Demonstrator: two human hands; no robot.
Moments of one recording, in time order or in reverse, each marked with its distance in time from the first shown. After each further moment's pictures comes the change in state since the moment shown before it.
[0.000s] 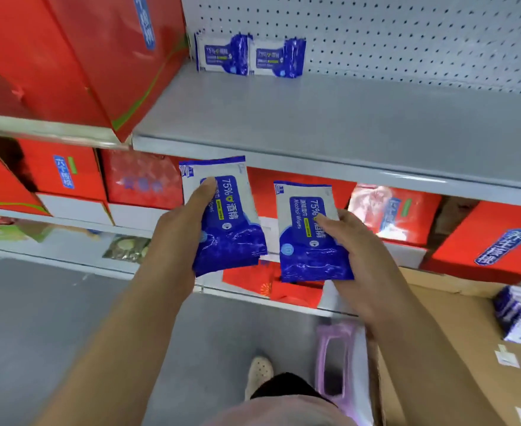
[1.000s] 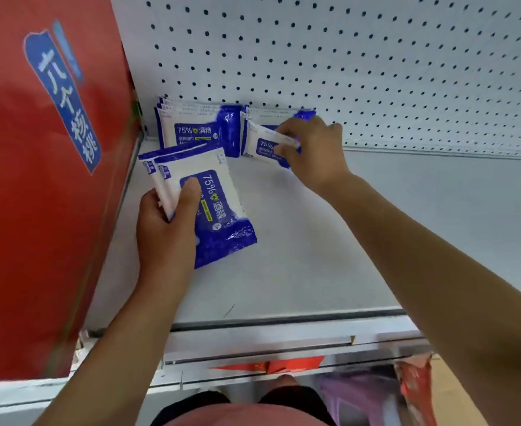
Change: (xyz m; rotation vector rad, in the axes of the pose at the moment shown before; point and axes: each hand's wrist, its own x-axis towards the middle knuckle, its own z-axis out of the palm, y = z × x) left_hand 0.338 0.147 0.043 0.023 -0.091 0.364; right_hand 0.427 -0.151 0.123 -1.626 0.400 -0.841
